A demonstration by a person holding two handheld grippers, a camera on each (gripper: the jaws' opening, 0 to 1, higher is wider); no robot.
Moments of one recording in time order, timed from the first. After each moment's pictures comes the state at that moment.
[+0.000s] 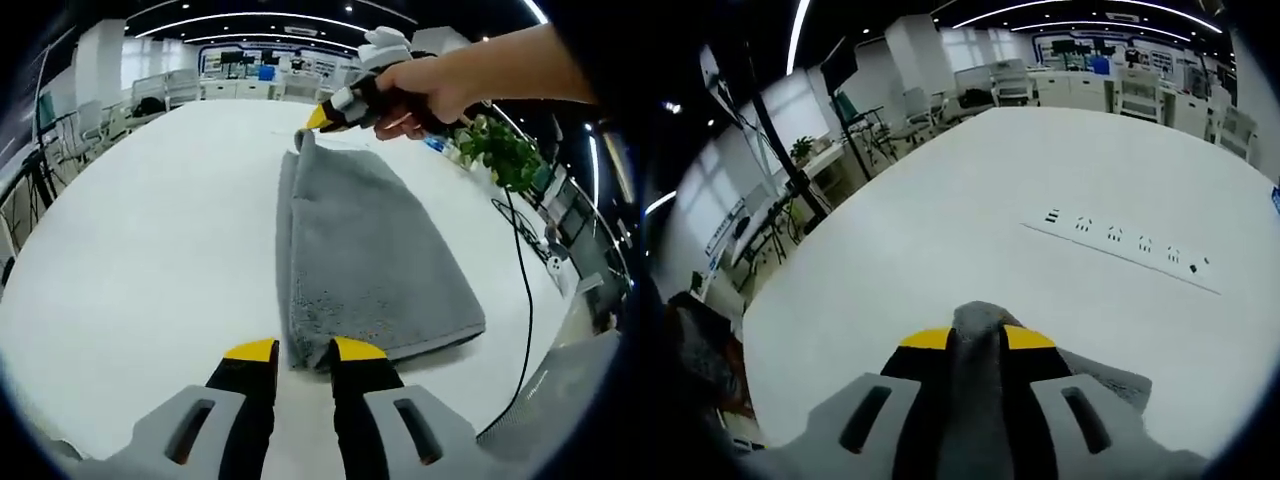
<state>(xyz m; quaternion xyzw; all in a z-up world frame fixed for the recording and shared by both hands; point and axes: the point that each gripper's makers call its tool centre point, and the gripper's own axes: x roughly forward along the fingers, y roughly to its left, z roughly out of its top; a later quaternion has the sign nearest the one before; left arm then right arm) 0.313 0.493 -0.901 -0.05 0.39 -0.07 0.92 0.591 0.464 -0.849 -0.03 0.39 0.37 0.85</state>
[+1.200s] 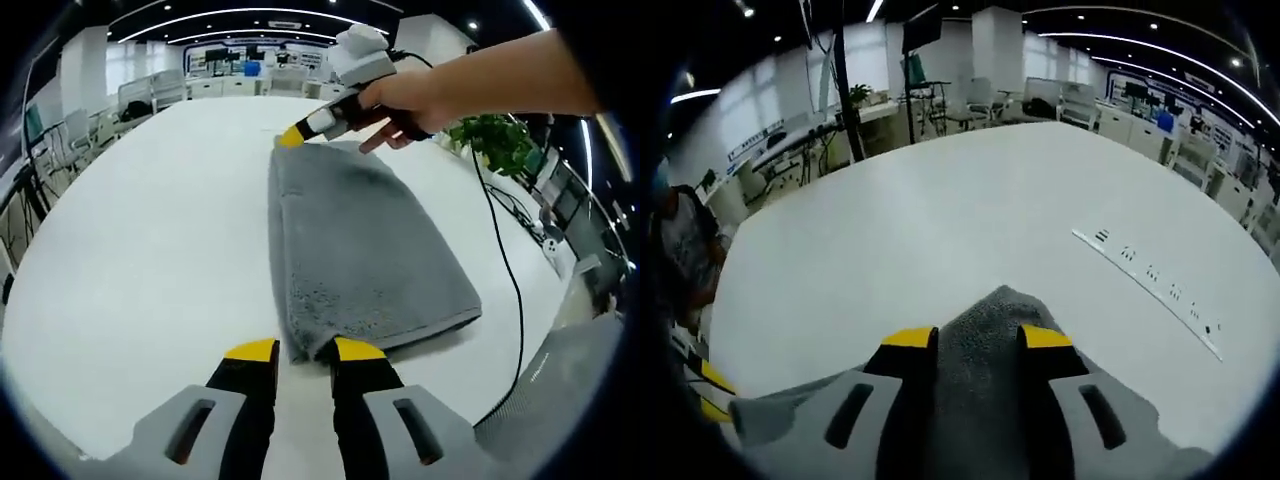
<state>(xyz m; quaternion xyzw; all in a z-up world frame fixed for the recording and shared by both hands) 0.314 0.493 -0.894 -0.02 0.39 -0.10 0.91 0.586 0.482 -0.871 -0.15 0.31 0.46 0.82</state>
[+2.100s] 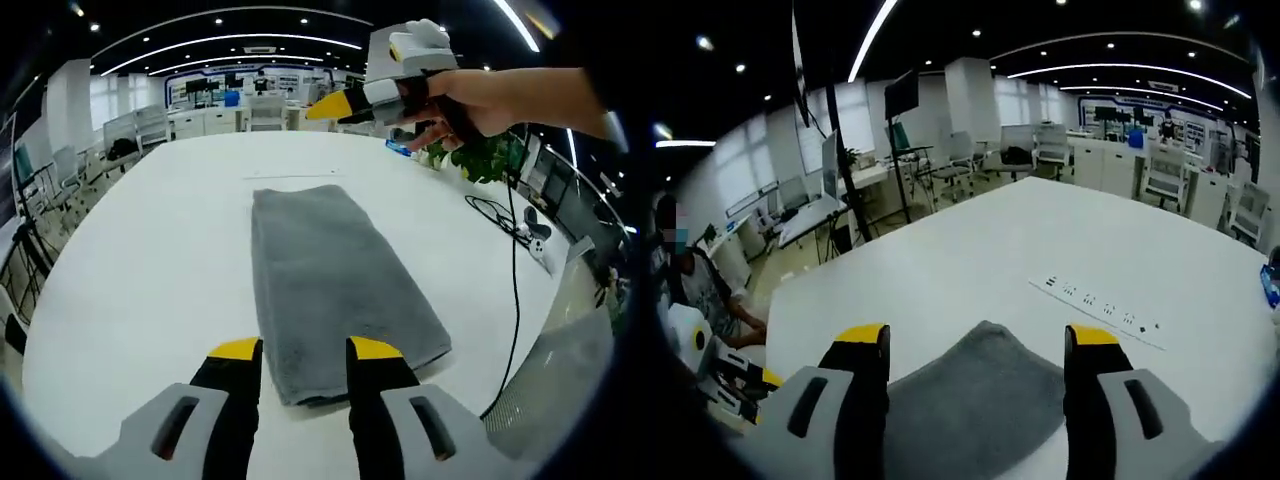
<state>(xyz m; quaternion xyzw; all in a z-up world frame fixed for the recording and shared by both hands) 0.337 0.481 -0.835 0.03 0.34 -0.13 0.93 0.548 0.407 -0.736 -0.06 0.24 0.44 0.86</state>
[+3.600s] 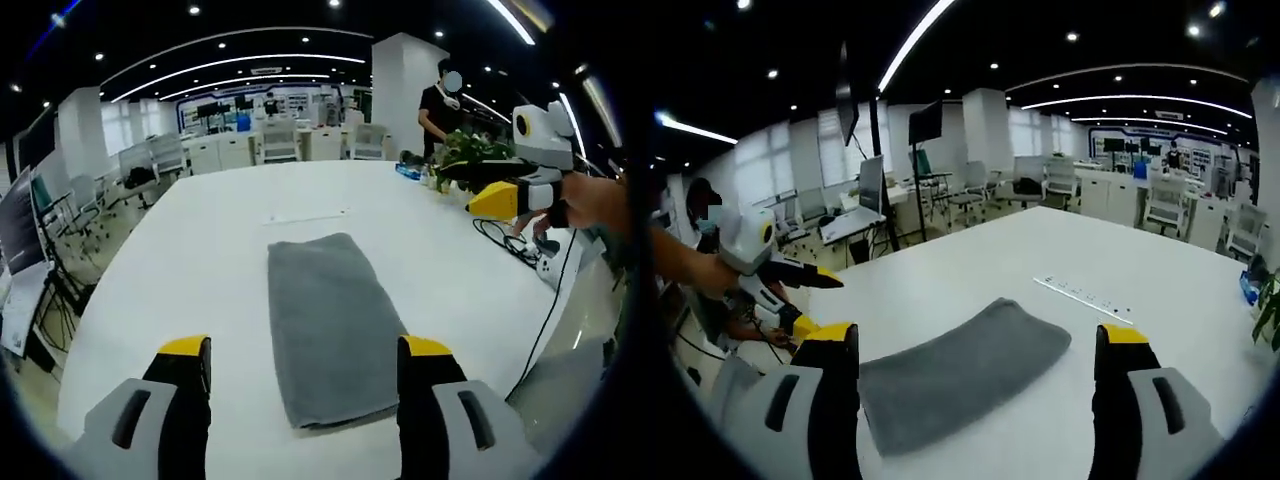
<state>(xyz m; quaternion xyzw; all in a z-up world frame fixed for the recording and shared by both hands) 0.341 0.471 -0.756 0.03 0.30 -0.08 0.95 0.433 0.304 -0.701 -0.05 0.18 0.47 0.86</state>
